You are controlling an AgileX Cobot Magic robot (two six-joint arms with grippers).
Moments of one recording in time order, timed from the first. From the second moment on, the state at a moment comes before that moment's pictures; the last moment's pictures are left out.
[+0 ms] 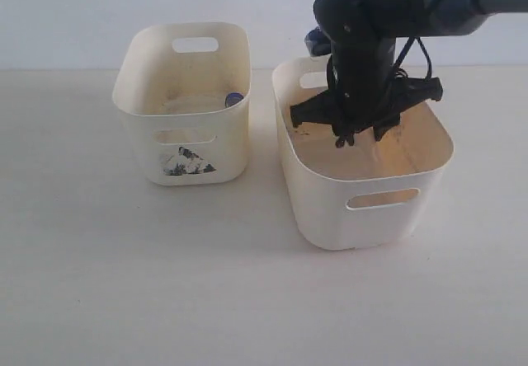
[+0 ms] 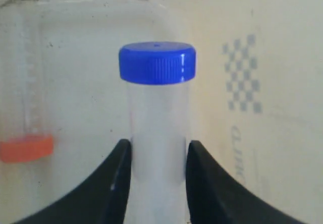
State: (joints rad) left arm -0.02 0.01 0.00 0.13 0.28 -0.02; right arm 0.46 1.98 -1.49 -0.43 0.98 0.71
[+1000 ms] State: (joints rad) left arm -0.02 0.01 0.00 0.13 0.28 -0.02; right arm 0.59 1.96 -1.49 -0.03 0.00 0.53
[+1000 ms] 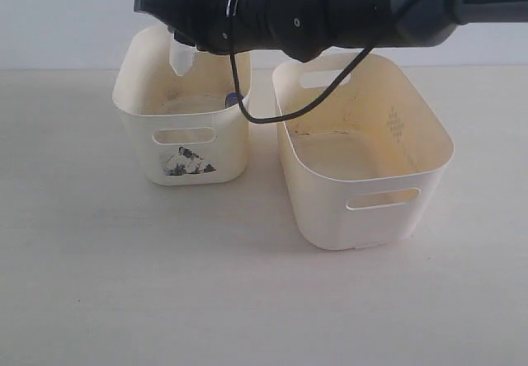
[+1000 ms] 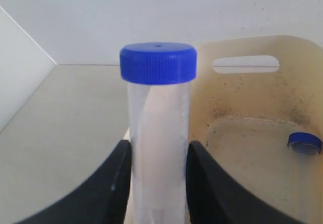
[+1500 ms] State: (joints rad) left arm -0.02 0.01 0.00 0.13 0.28 -0.02; right arm 0.59 1.94 -1.49 -0.03 0.02 0.49
